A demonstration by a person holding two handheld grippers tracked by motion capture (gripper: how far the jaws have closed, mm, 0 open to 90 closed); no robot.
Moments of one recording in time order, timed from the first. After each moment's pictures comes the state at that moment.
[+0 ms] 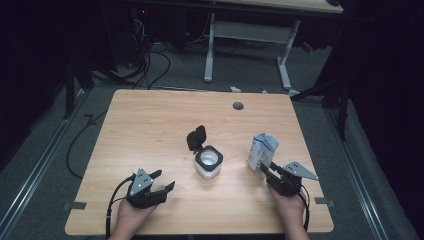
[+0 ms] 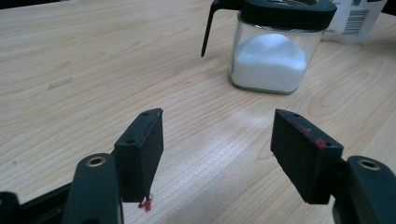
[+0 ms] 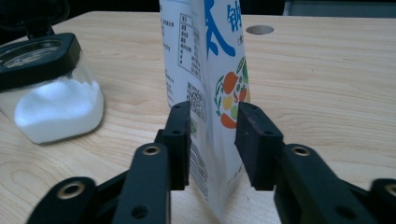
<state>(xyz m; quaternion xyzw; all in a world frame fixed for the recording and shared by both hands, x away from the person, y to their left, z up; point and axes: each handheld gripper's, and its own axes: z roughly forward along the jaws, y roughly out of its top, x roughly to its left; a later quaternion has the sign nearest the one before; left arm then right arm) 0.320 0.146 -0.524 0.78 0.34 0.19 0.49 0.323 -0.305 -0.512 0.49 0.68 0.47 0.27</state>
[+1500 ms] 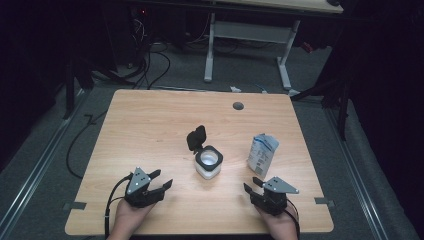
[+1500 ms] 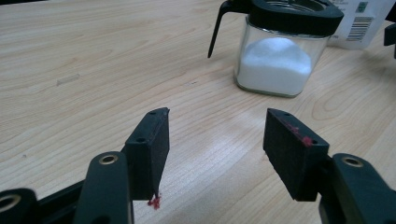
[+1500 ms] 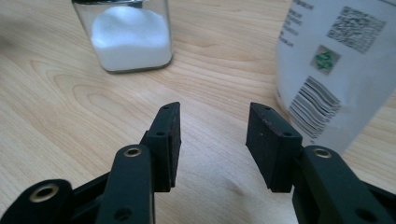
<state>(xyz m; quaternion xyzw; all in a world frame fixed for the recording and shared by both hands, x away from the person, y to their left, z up) 0.321 0.152 -0.520 0.77 0.36 0.18 0.50 0.285 -0.257 -0.522 0.44 0.76 0.42 0.24</state>
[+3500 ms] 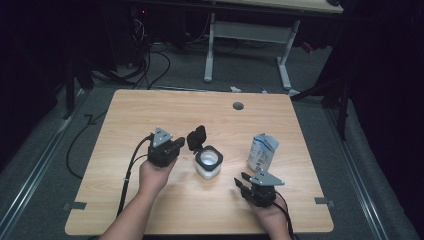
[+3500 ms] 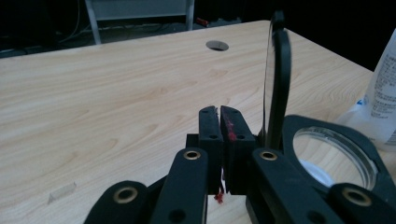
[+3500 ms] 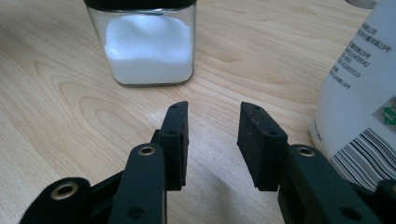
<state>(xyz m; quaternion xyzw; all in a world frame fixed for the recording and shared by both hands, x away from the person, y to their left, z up) 0.406 0.088 -0.455 0.74 0.41 0.20 0.50 0.307 -0.230 -0.520 0.41 0.78 0.41 0.24</state>
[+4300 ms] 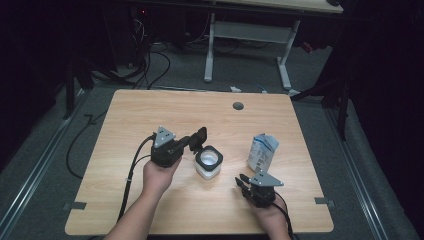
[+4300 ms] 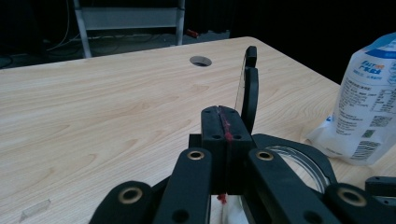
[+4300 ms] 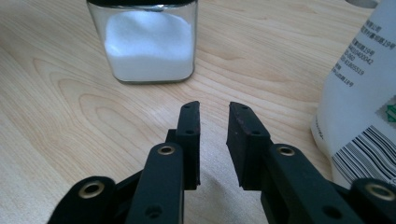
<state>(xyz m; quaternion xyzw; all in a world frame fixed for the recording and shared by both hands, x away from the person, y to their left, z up) 0.394 0.078 -0.444 0.73 0.40 0.18 0.52 0.306 -0.229 -0.521 0.41 0.78 0.40 0.24</state>
